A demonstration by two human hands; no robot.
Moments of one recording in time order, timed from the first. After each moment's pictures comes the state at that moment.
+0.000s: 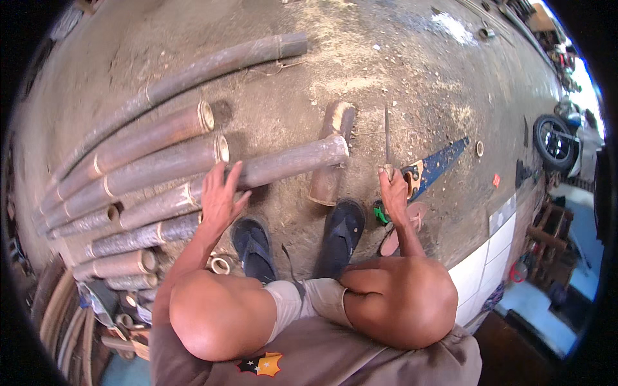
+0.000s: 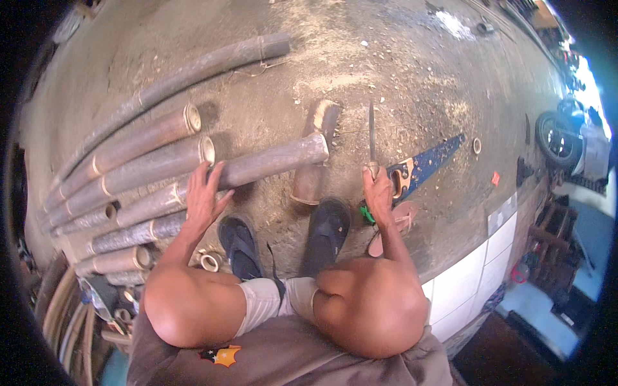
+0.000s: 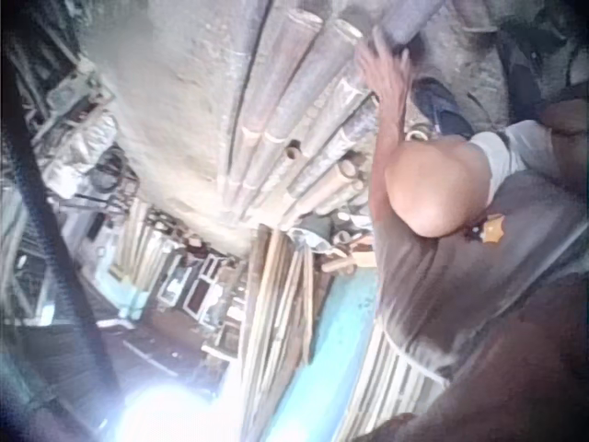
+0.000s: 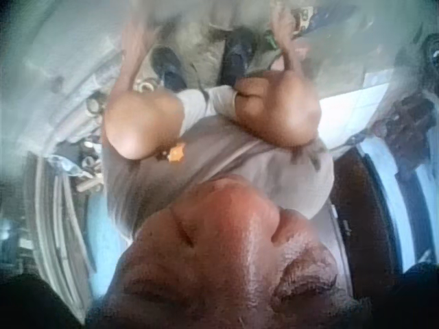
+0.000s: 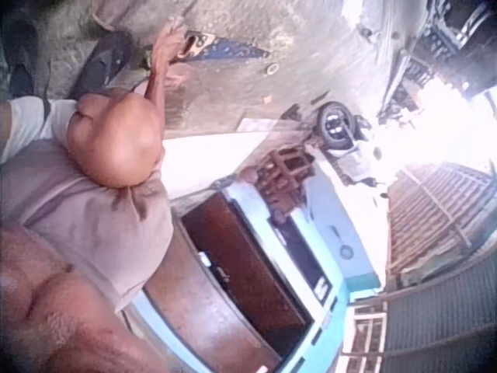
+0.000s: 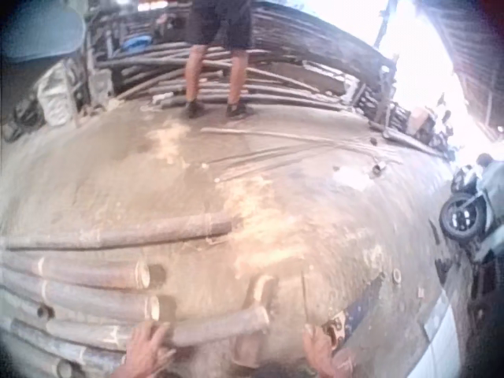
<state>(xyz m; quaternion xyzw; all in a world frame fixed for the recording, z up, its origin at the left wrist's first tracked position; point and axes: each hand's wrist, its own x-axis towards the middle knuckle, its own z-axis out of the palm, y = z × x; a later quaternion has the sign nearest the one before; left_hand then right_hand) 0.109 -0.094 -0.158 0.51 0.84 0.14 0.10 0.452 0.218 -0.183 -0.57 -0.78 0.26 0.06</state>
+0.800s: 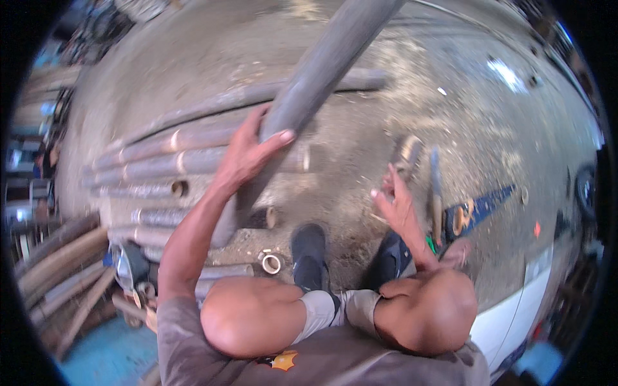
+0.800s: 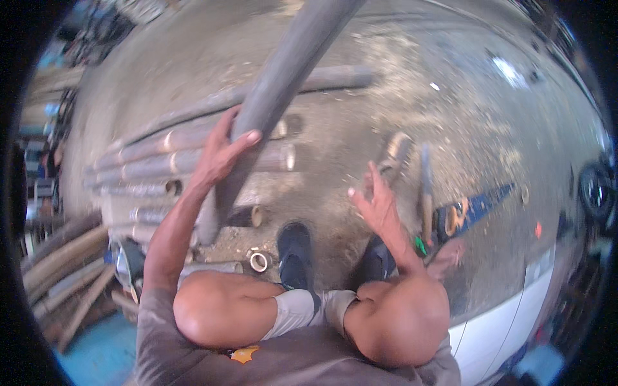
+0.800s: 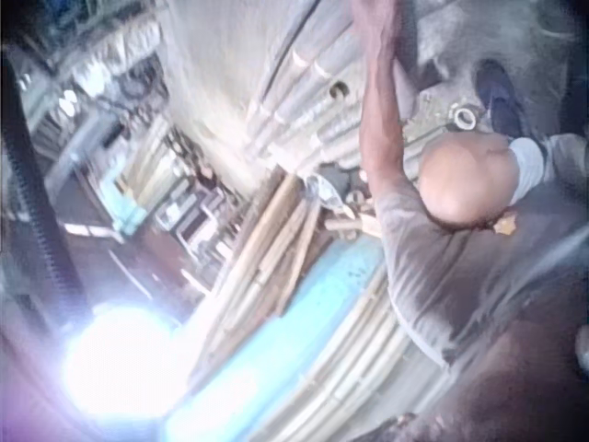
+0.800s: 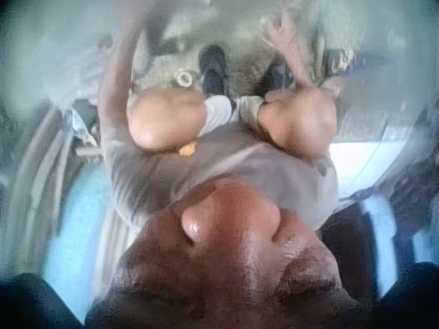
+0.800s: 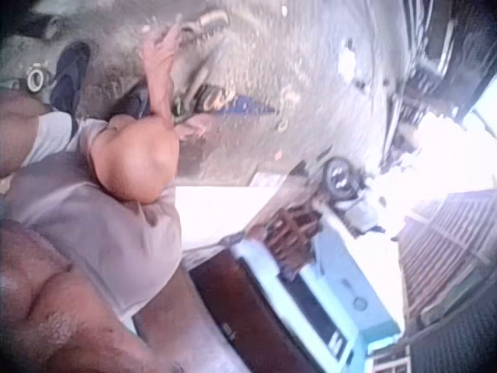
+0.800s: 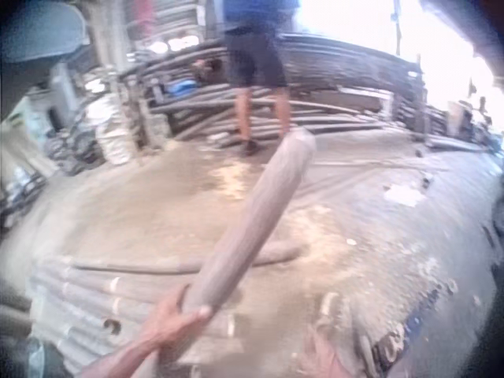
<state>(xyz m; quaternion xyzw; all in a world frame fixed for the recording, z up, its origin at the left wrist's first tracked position) 0.012 -0.076 0.016 0.31 0.83 0.41 0.23 0.314 0.128 -0.117 -0.31 -0.78 0.53 0.09</state>
